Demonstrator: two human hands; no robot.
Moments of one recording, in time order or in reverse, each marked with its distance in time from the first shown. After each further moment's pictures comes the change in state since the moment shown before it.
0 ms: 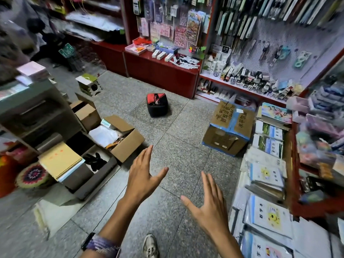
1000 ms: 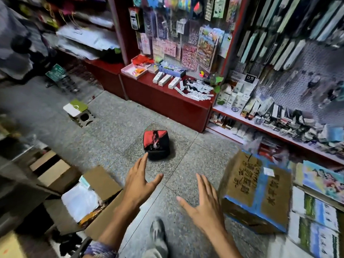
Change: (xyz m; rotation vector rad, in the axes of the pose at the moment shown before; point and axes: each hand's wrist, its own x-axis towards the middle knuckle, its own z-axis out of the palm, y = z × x) left_hand 0.676 -0.024 0.102 0.006 -0.024 -0.200; right_hand 0.715 -0.048 -0.025 -0.014 -0.094 -0.074
